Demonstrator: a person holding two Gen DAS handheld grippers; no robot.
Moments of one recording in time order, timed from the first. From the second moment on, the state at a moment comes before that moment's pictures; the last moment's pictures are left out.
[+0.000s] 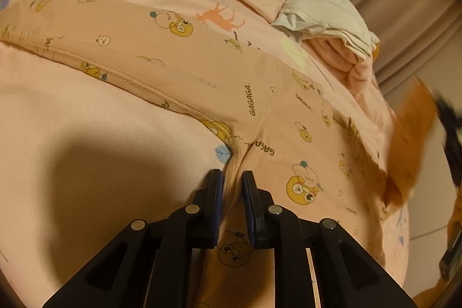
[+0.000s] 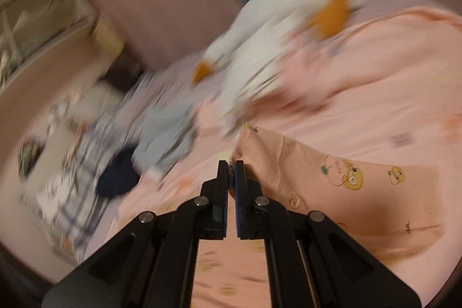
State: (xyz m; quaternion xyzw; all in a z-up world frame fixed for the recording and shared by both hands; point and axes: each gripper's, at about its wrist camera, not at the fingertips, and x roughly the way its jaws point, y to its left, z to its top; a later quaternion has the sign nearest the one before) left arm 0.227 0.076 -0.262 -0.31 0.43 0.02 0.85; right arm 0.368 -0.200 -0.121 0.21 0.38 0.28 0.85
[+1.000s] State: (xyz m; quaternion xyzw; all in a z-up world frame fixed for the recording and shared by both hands) left arm 0.227 0.061 -0.250 -0.23 0.43 0.06 0.87; right arm 0.336 -0.316 -0.235 0.13 0.52 0.07 0.84
